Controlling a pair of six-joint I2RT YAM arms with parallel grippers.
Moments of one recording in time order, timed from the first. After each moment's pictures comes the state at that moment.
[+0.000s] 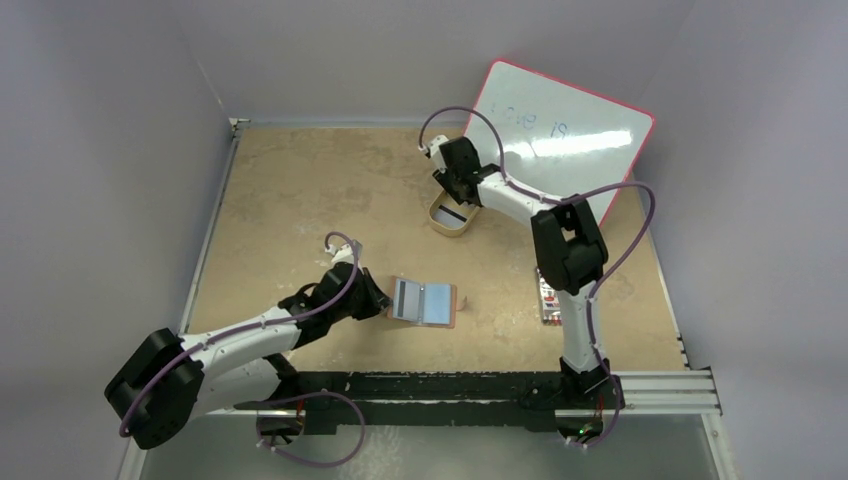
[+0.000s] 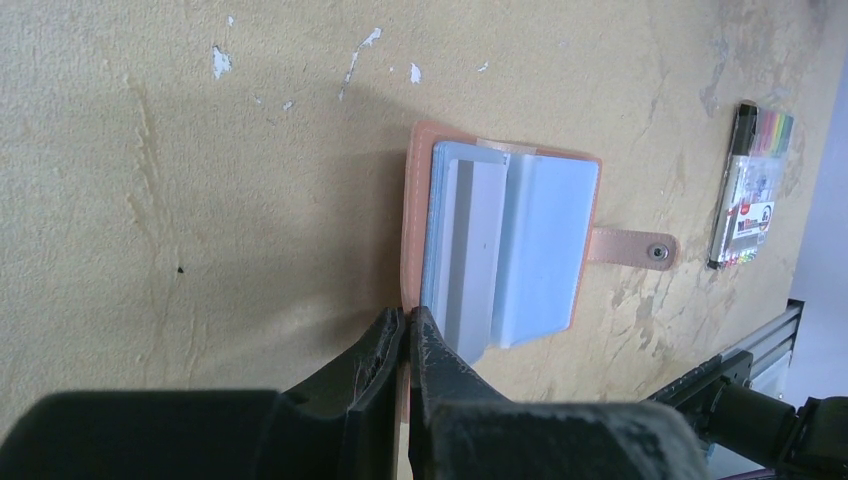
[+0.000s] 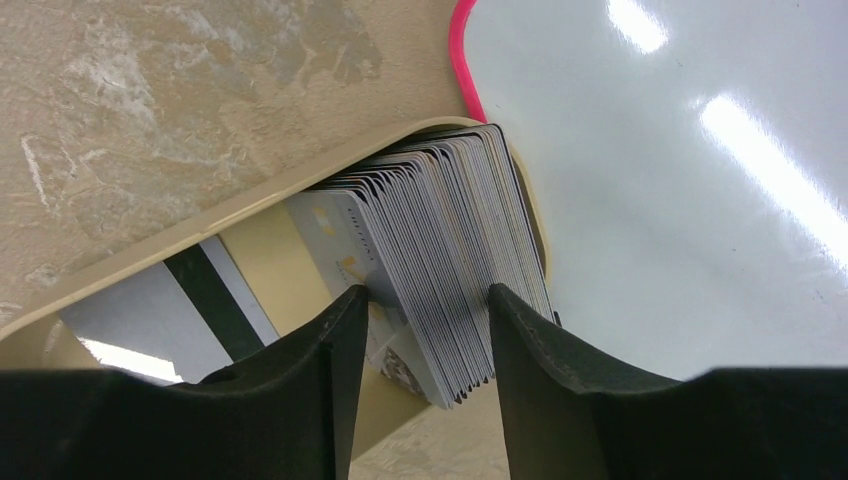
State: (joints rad) left arm -0.75 1.06 0.33 0.02 -0.07 -0.97; right arm 0.51 2.13 1.62 -0.32 0.34 -0.36
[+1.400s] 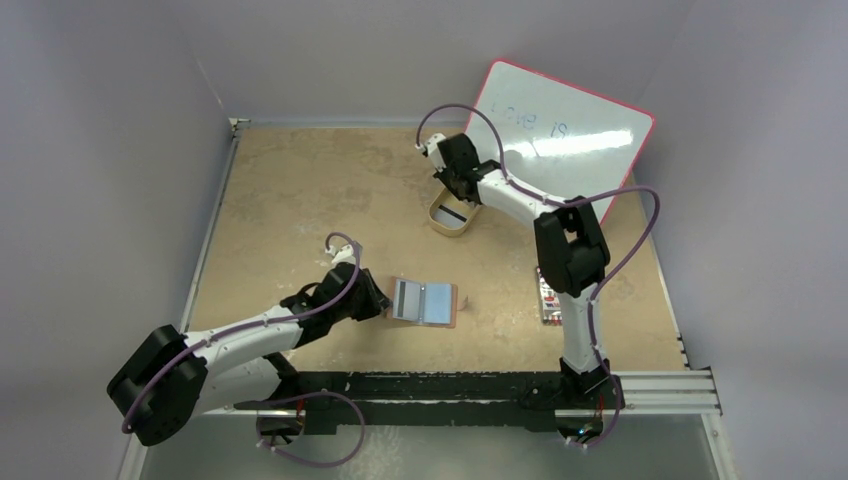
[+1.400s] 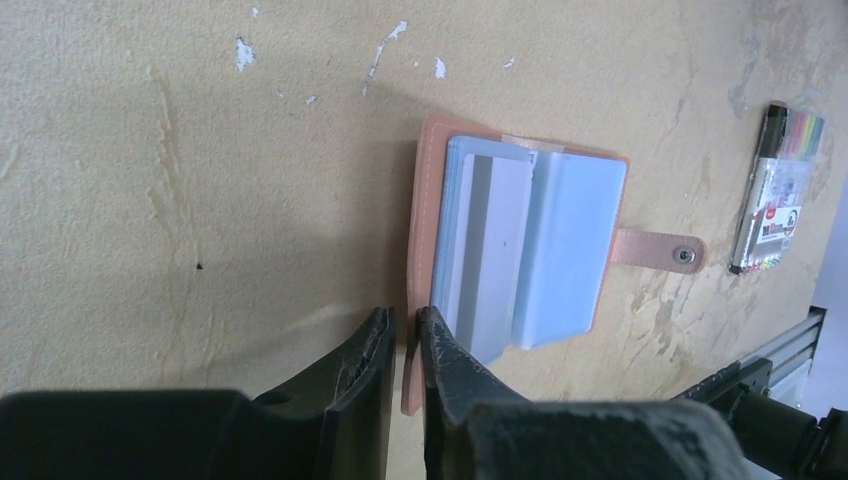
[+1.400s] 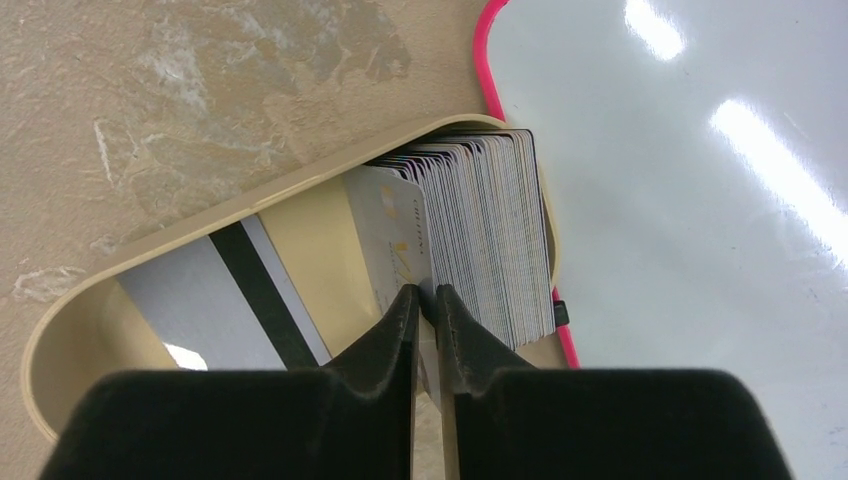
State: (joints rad) left arm -0.75 1.08 0.34 0.01 -0.08 -0.97; right arm 0.52 2.11 1.65 -0.39 0.31 -0.35
